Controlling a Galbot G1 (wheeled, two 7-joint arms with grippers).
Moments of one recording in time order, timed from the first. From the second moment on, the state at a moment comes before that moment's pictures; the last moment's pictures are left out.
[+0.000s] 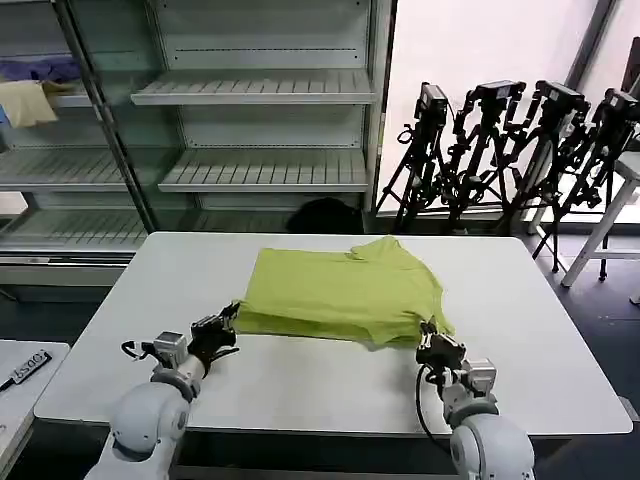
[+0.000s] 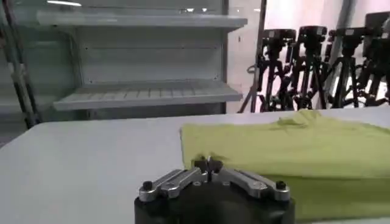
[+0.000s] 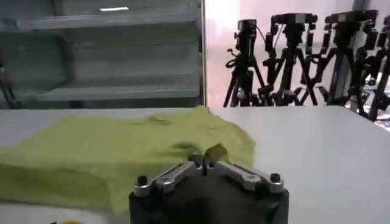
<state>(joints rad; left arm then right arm) 1.10 -1.30 -0.49 -1.90 -0.25 0.58 0.08 -1.19 1.53 0.54 1.99 0.04 -0.57 -0.06</state>
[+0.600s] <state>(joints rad) 1.04 -1.30 -0.46 -1.79 -0.18 0.58 0.11 -1.02 1.55 0.53 1.80 -0.02 -0.58 -0.08</state>
